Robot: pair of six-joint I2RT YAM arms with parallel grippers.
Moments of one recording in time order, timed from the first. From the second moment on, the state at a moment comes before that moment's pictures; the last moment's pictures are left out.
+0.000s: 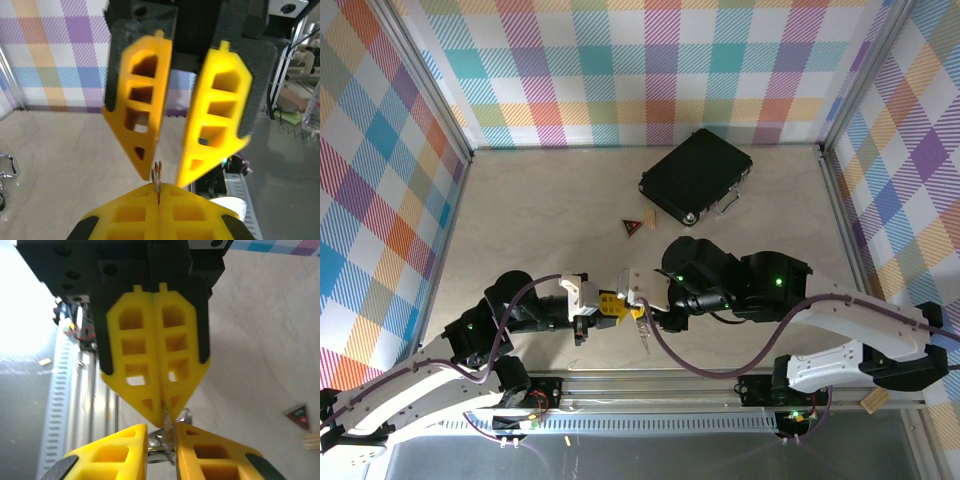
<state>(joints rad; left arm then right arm) -0.99 0.60 0.70 -0.18 0.44 0.08 1.32 1.22 1.51 -0.99 -0.05 -0.28</state>
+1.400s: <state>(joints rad) -0.99 0.61 0.66 0.13 0.62 -0.10 1.32 1.08 1.39 -0.83 -0.14 -0.22</state>
